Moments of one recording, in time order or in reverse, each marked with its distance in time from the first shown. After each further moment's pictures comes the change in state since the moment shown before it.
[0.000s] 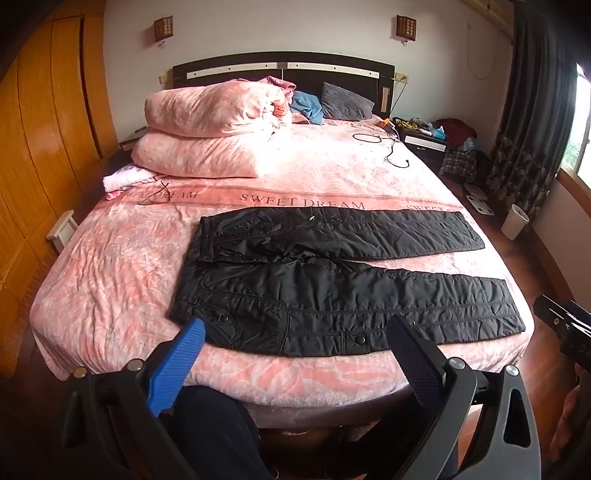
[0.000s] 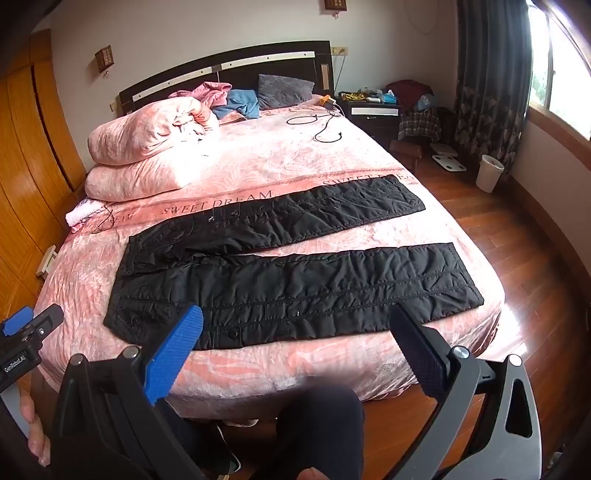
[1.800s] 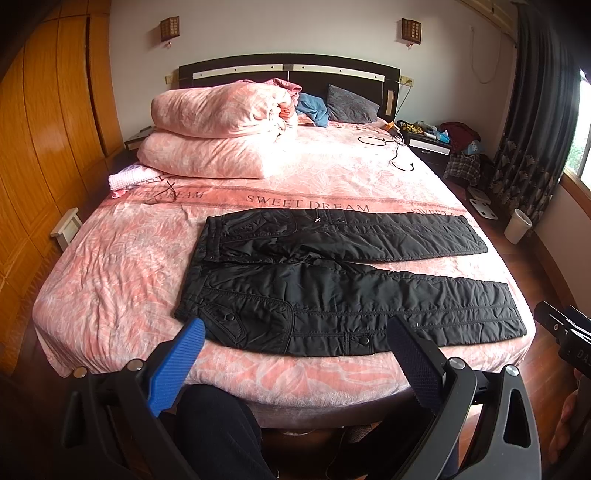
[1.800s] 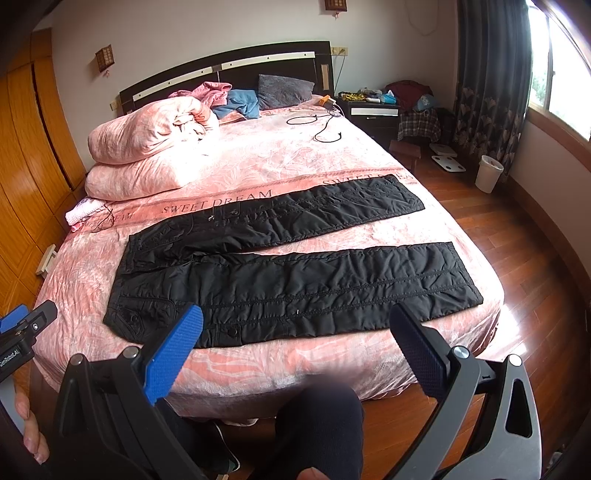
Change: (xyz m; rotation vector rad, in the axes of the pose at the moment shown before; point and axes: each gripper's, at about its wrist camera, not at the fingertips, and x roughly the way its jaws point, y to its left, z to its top) left arm -0.007 0.000 0.002 -0.010 -0.012 0.006; right arm -0.003 -0.003 -0.002 0.002 -0.006 0.000
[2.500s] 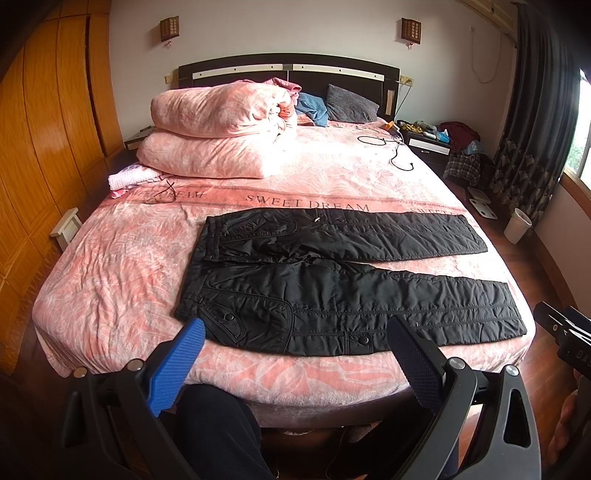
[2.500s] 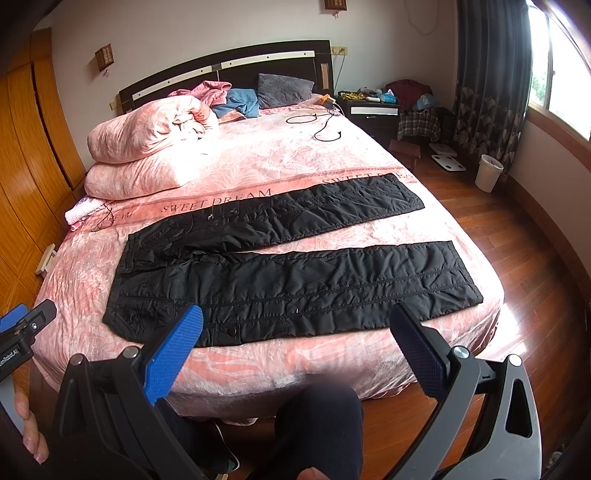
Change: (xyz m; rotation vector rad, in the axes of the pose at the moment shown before) left arm 0.000 0.000 0.000 0.000 0.000 0.001; right arm 0.000 0.003 -0.006 -0.003 0.000 -0.003
